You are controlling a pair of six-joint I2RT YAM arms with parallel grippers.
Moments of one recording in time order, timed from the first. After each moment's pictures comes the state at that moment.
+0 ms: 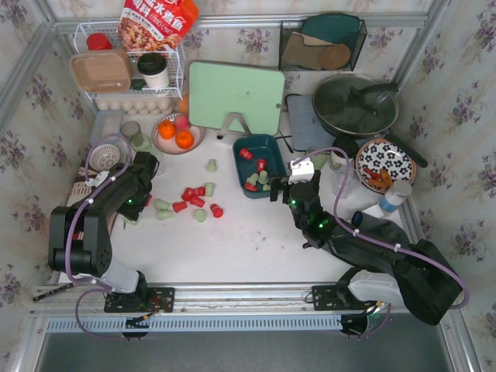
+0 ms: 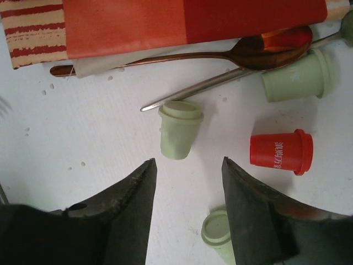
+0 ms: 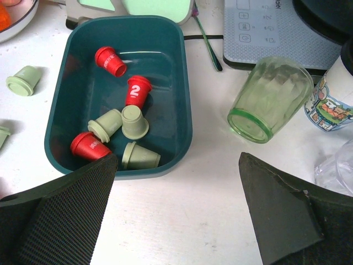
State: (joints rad) left arm -0.11 1.53 0.98 -0.95 -0.61 -1.38; right arm 0.73 1.19 0.50 0.42 0.60 0.17
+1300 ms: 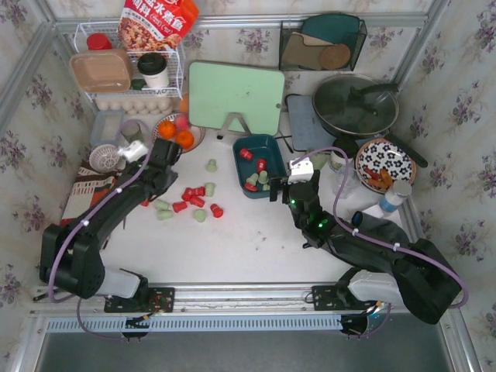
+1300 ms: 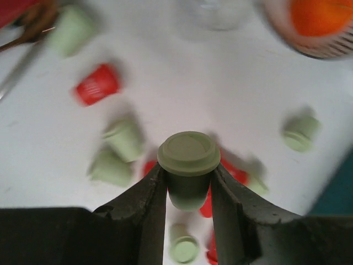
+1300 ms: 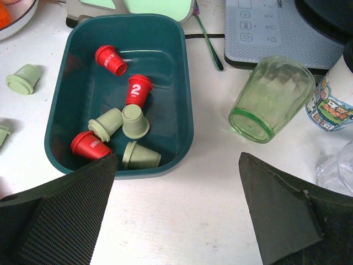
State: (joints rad) left arm -0.34 1.39 1.03 -0.72 -0.54 -1.14; right arm 0.73 1.19 0.50 0.42 0.60 0.17
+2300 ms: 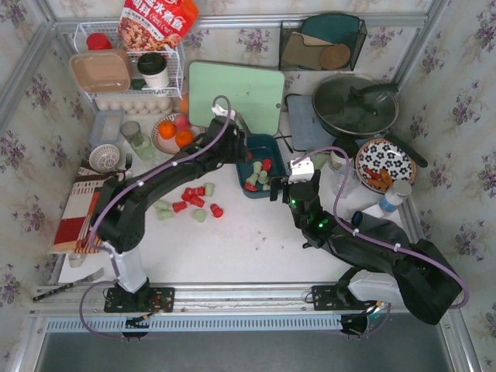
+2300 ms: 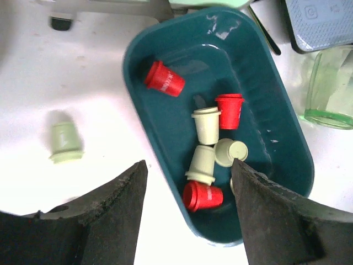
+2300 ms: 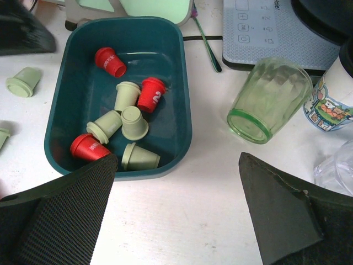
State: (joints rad) left arm -0.63 1.91 1.49 -0.24 -0.10 -0.42; right arm 0.73 1.18 0.50 0.42 0.60 0.17
